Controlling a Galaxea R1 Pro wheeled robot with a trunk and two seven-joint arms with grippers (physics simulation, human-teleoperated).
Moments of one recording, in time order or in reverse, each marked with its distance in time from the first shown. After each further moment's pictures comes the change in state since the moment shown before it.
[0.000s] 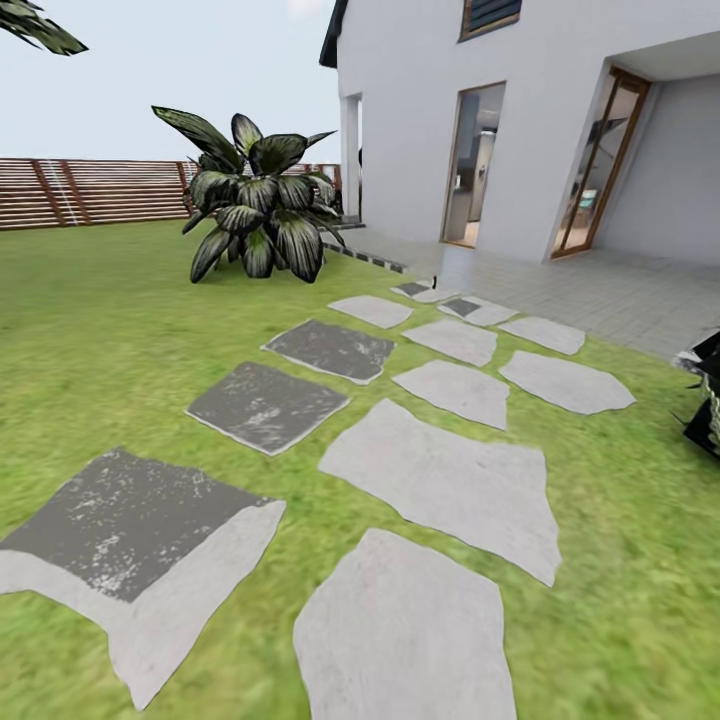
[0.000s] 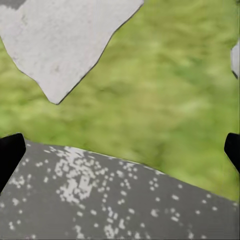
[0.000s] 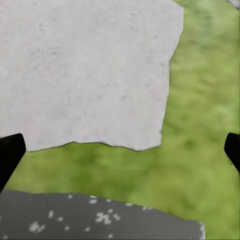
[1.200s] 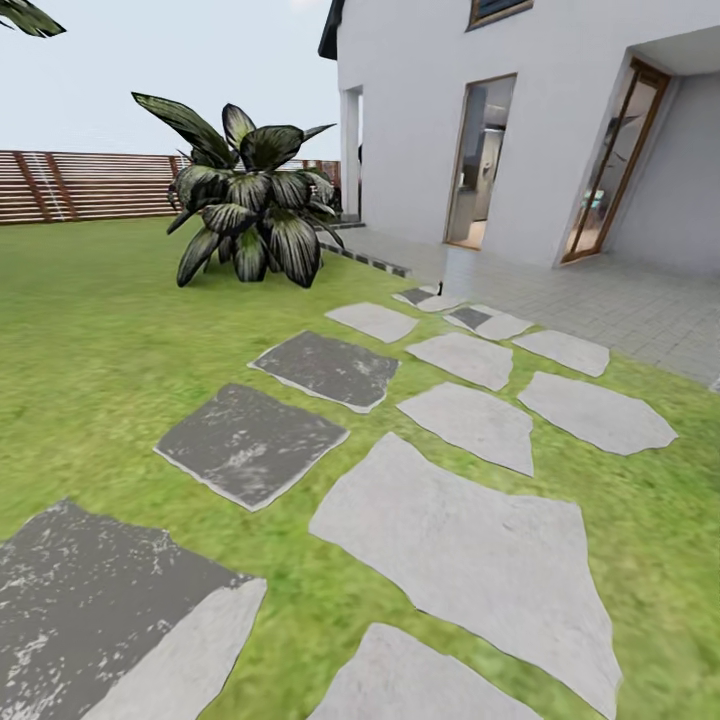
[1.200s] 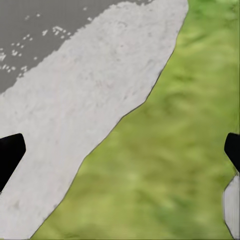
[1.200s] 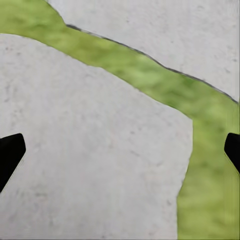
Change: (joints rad) left arm 0.000 0.000 0.000 0.000 0.000 0.000 0.000; right arm 0.000 0.000 -0.004 -0.003 -0.001 0.000 -0.001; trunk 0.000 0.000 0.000
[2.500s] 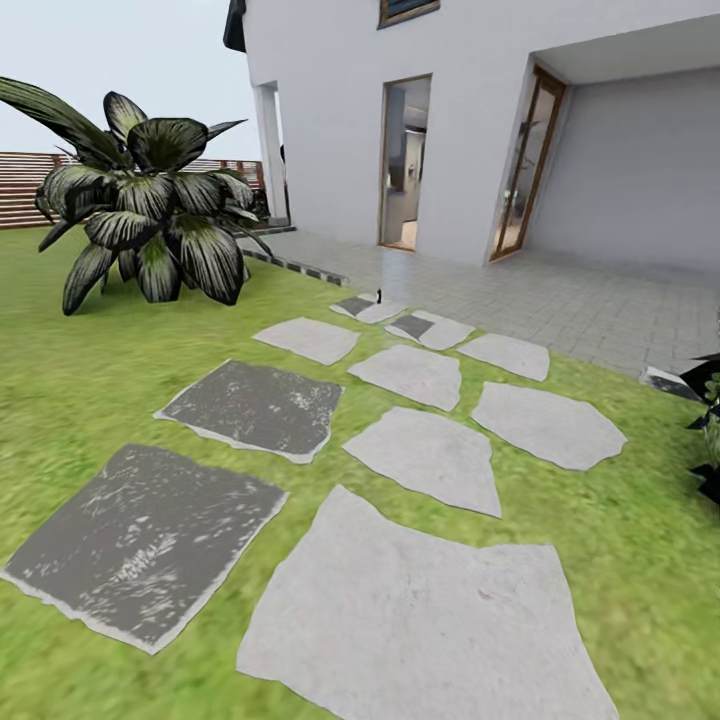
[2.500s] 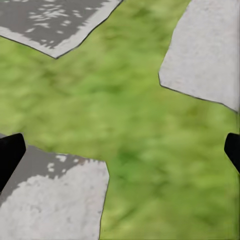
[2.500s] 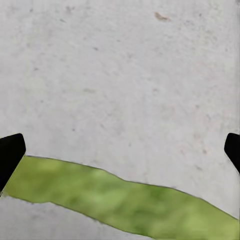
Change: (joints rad) left arm 0.000 0.000 0.000 0.000 0.000 0.000 0.001; right arm 0.000 0.000 0.000 0.002 0.000 0.000 0.000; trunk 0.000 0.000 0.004
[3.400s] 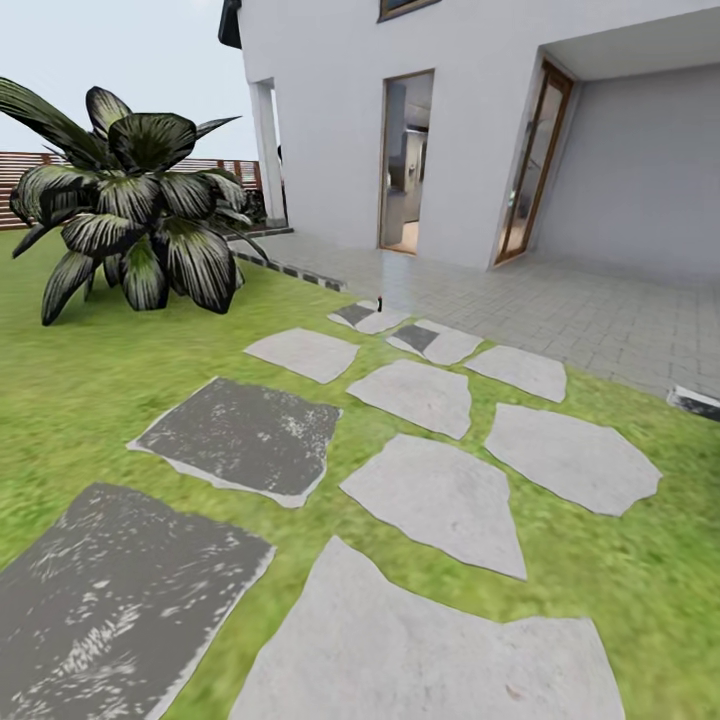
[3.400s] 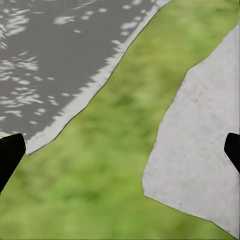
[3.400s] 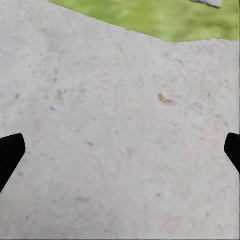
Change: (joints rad) left arm 0.000 0.000 0.000 0.000 0.000 0.000 0.000; right arm 0.000 -0.002 0.000 0.001 0.000 0.000 0.001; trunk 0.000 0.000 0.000
